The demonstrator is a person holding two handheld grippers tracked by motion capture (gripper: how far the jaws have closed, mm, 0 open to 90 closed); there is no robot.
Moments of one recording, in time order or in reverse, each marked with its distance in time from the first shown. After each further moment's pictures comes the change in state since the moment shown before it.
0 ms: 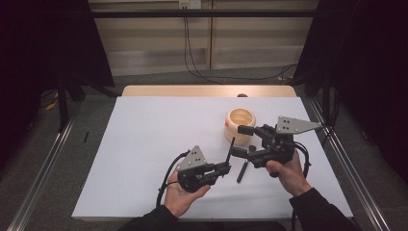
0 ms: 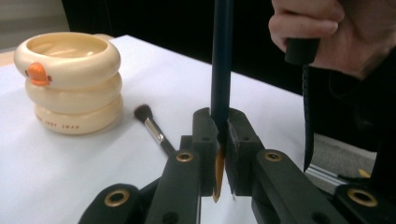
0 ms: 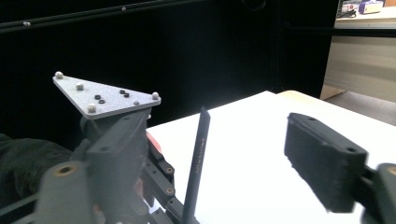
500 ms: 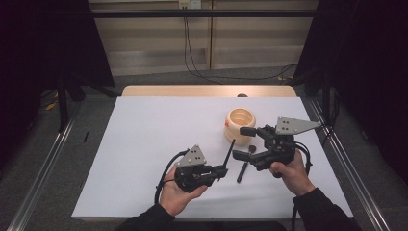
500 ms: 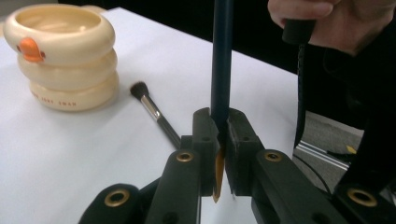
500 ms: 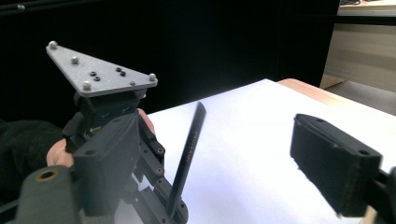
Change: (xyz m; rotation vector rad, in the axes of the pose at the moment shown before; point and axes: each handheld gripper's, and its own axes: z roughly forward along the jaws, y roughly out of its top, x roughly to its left) left arm 0.002 0.007 -0.008 0.116 -0.022 -0.018; right arm -0.002 -0.001 -0.003 0.054 0.005 -0.020
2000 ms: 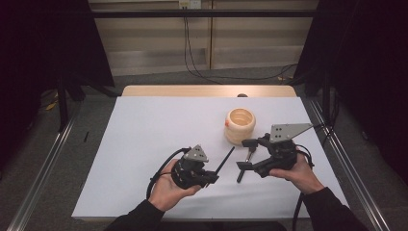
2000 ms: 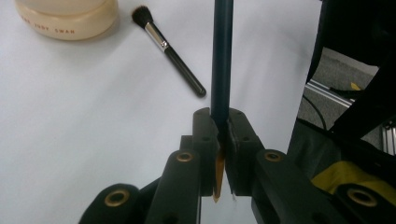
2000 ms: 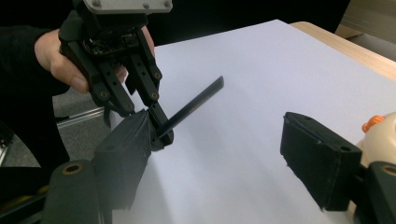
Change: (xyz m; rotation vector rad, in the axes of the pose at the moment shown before) left arm 0.011 0.009 -0.006 0.312 0.010 -0.005; right arm -0.008 -0.015 -0.006 0.257 0.018 -0.070
